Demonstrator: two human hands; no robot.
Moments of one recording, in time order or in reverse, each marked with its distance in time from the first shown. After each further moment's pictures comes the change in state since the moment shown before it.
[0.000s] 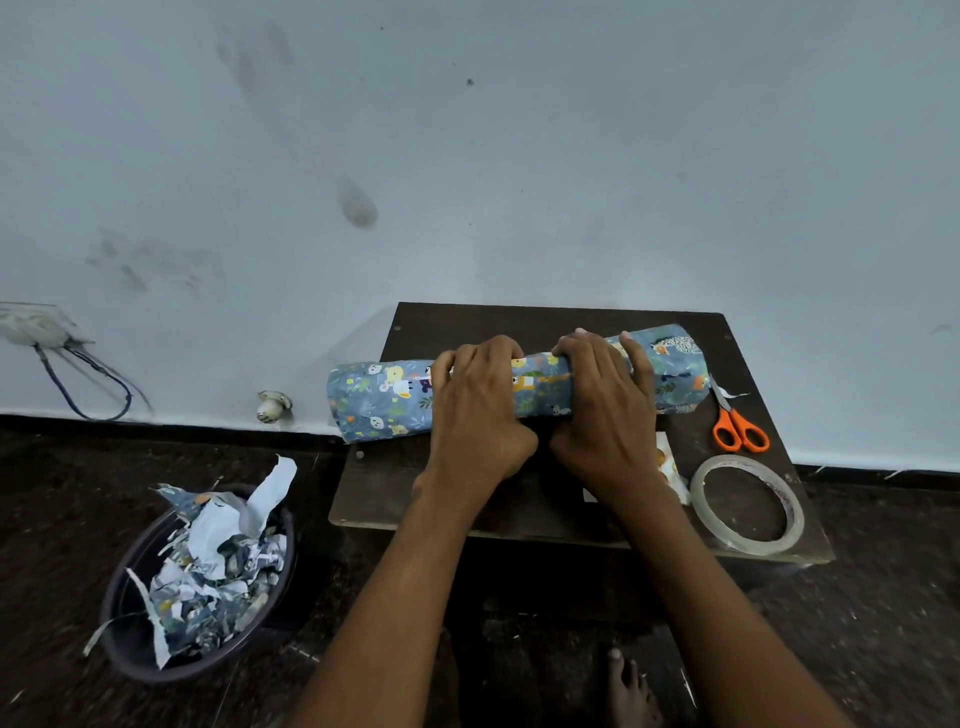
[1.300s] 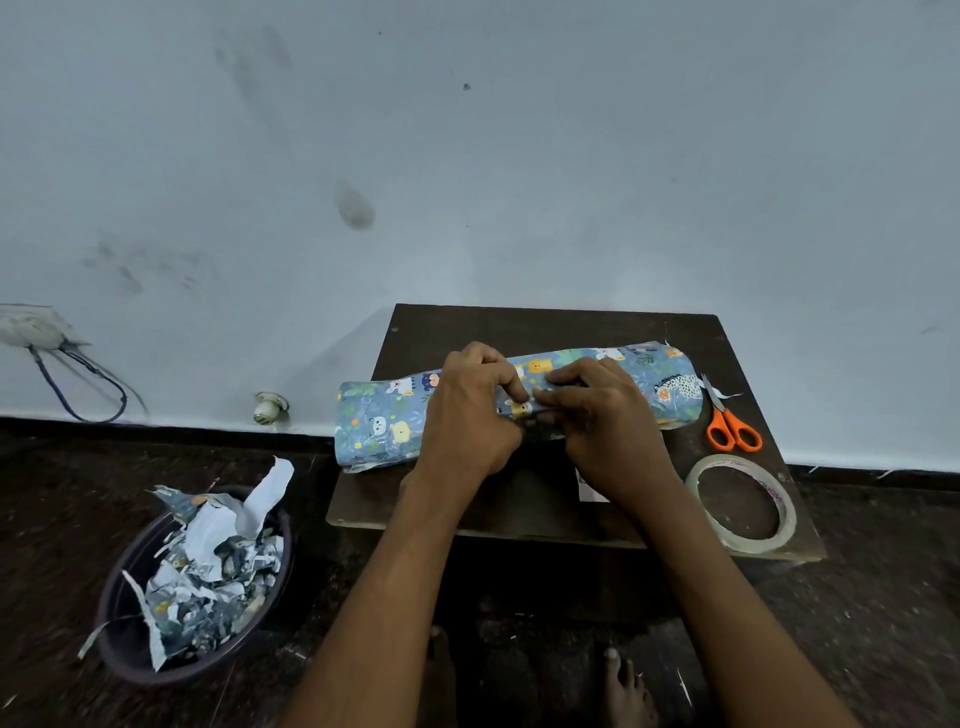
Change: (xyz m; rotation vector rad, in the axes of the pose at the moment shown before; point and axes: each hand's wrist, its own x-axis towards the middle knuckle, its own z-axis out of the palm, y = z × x) left_hand 0.002 -0.005 -0.004 -0.268 -0.073 -0.107; right_hand -0.009 0.016 -0.004 0.315 -0.062 -0.029
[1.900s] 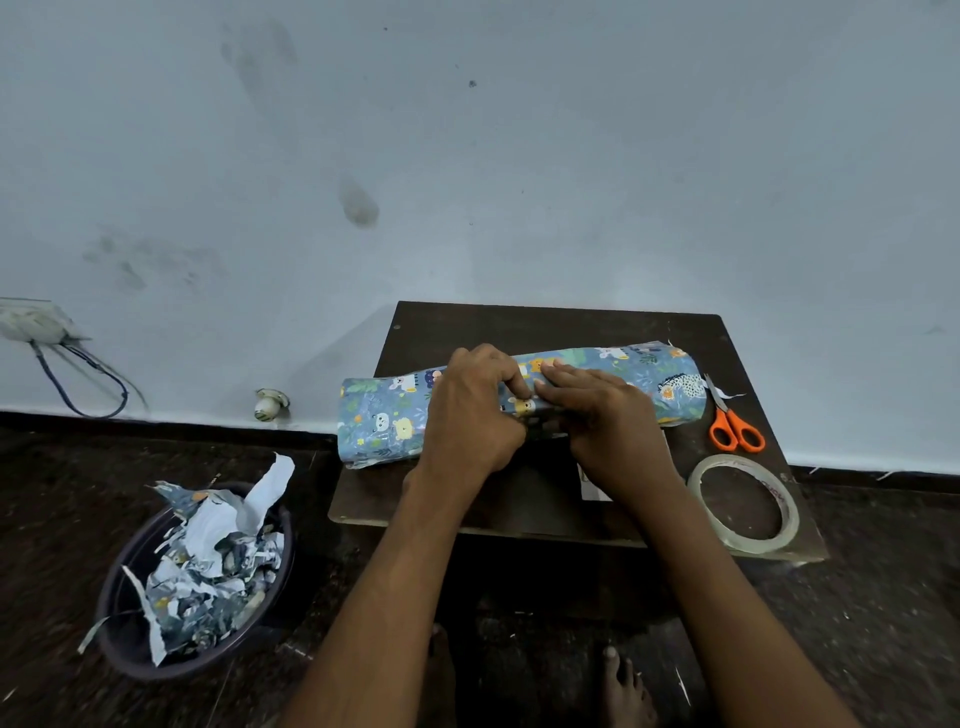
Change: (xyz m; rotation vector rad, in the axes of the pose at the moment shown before) left_hand -0.001 0.000 -0.001 0.039 -0.001 0.013; right_hand -0.001 0.001 0.003 0.015 -0.109 0.049
